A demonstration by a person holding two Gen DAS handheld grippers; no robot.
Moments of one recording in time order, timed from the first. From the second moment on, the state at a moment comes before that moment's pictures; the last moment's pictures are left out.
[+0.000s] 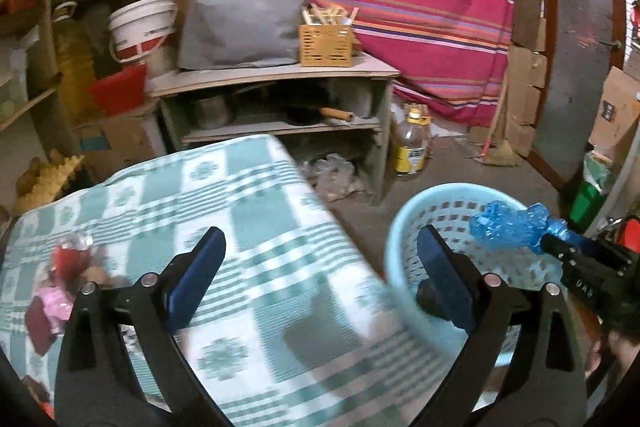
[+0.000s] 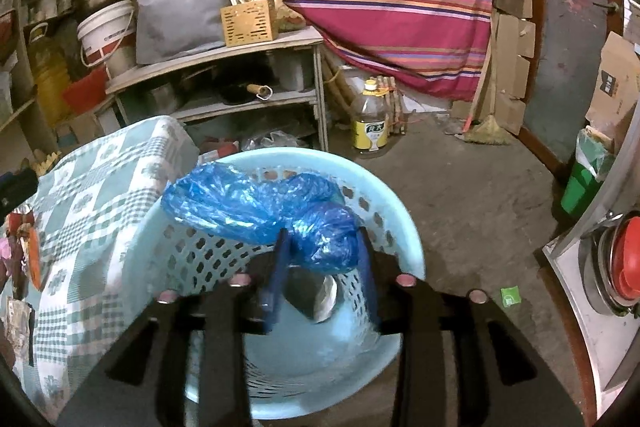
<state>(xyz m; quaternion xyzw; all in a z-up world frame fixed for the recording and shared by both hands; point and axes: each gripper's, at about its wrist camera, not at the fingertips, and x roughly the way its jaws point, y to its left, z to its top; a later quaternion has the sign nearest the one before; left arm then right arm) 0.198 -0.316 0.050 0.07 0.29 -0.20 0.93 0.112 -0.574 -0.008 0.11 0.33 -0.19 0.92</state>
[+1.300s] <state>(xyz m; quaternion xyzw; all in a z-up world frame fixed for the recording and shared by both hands) 0.143 0.064 -0.041 0.01 0.38 0.00 0.93 0.101 -0.256 -0.033 0.03 0.34 -0.05 0.94</state>
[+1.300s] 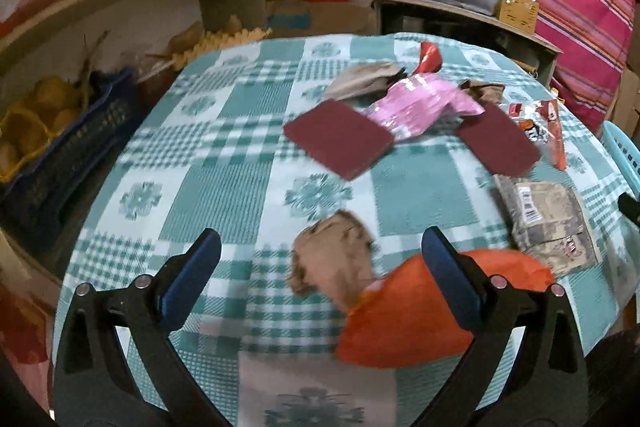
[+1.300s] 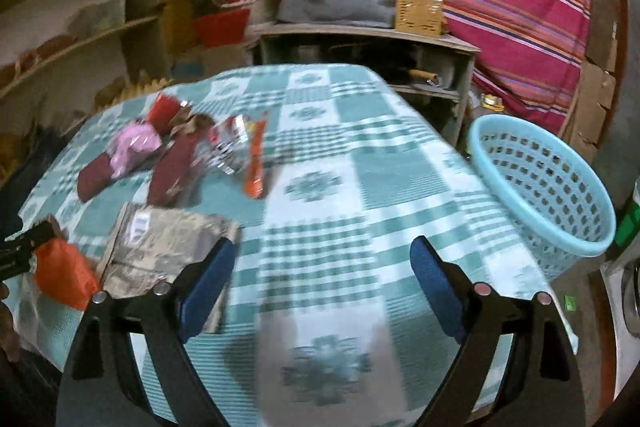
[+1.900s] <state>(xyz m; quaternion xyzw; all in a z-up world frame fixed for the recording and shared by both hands) 0.161 0.075 -0.054 -0.03 0.40 -0.05 0.91 0.119 -0.230 -0.050 0.02 0.38 -0.02 0.93</state>
